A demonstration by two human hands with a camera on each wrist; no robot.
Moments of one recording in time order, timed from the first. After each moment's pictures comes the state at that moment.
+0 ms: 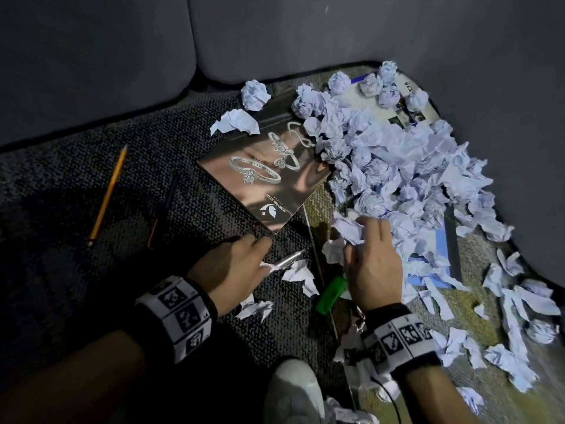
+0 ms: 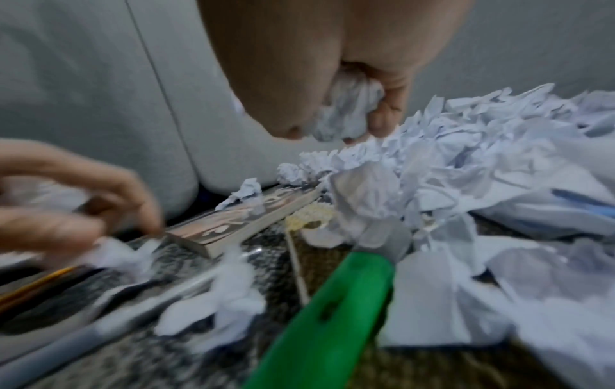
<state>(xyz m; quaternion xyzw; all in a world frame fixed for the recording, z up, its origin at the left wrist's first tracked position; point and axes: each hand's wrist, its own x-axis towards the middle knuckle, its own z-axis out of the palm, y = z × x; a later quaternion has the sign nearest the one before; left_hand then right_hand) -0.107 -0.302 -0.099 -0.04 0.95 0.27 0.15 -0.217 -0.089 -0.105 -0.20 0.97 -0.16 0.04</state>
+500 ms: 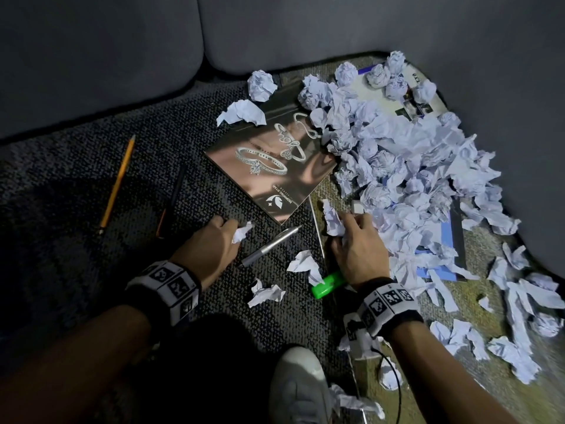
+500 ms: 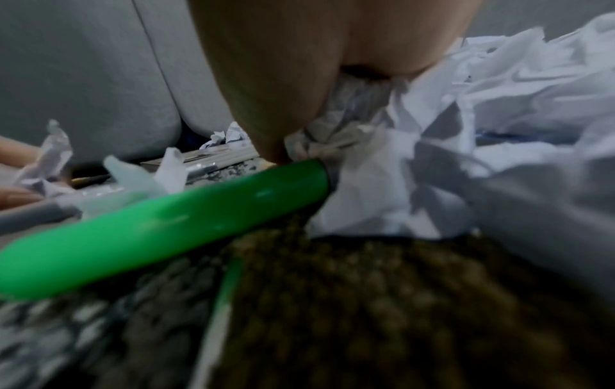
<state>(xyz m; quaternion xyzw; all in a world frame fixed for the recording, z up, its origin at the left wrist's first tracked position) -0.099 -0.332 -0.129 -0.16 0.94 0.26 0.16 -0.230 -0.095 -0.137 -0.20 0.97 -0.06 0.14</state>
